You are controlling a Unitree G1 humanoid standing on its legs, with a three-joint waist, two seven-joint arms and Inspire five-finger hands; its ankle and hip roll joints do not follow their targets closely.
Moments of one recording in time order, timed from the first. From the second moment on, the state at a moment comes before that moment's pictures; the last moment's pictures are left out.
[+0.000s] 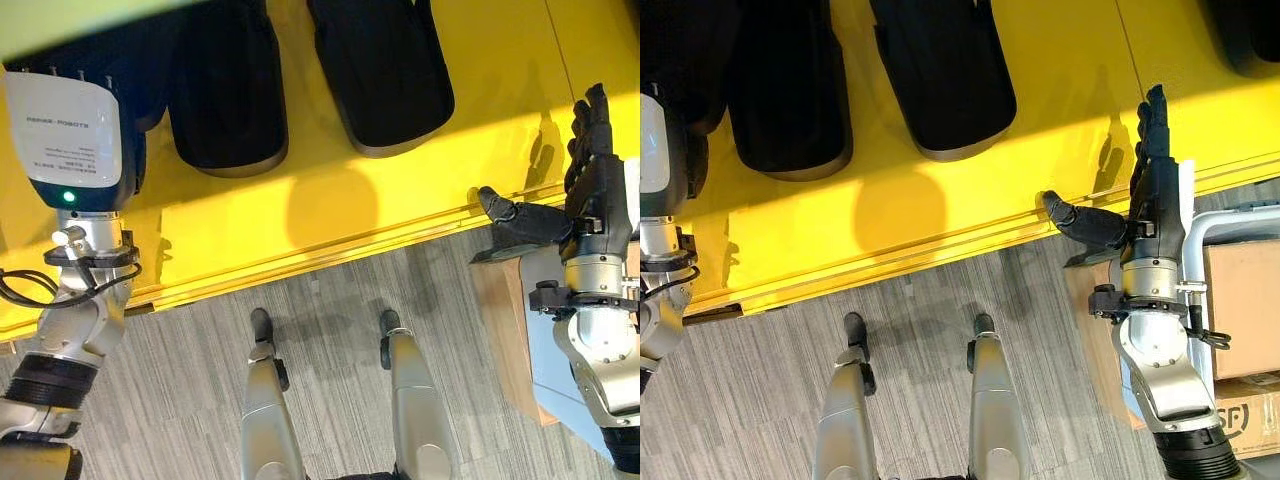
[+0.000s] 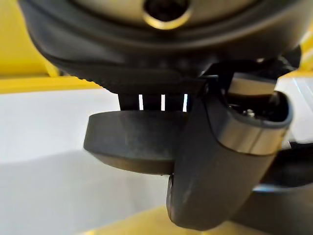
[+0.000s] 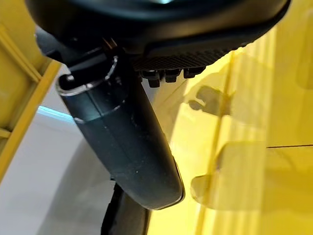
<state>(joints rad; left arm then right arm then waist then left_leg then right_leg) -0.44 0.97 -0.17 0.17 0.83 0.18 0.84 -0.14 -0.71 -0.03 -0.26 0.32 -0.10 -0.40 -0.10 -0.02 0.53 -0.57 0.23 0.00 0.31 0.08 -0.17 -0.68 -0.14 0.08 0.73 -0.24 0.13</state>
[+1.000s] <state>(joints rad) -0.33 0.65 0.04 0.13 0.48 0.28 1.01 -0.14 -0.67 -0.03 -0.26 0.32 -0.08 -0.43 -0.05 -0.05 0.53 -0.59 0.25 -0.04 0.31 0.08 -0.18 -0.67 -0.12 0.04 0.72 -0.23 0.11</state>
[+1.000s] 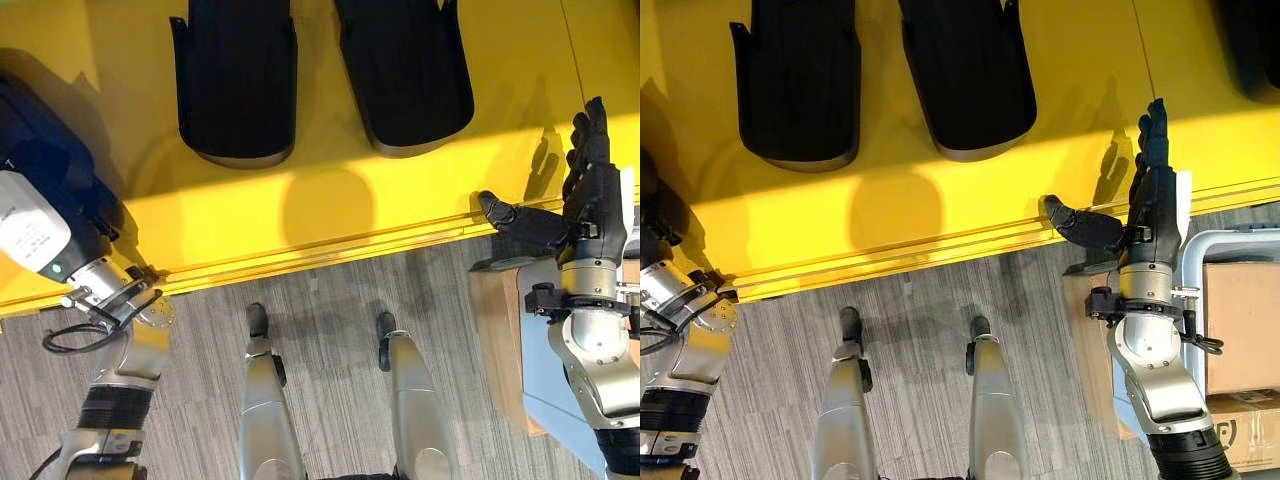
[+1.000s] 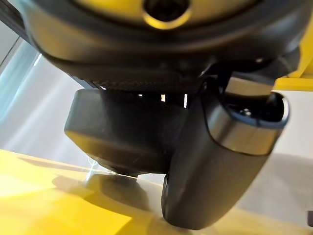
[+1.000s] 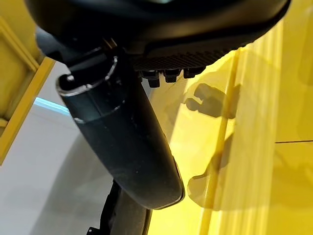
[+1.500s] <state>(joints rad) -0.36 0.72 -0.01 0.15 0.57 0.26 0.93 -0.15 -0.67 -0.02 -0.26 0.32 -0.08 -0.39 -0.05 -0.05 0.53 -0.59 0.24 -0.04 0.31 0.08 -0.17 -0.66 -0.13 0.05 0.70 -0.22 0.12</state>
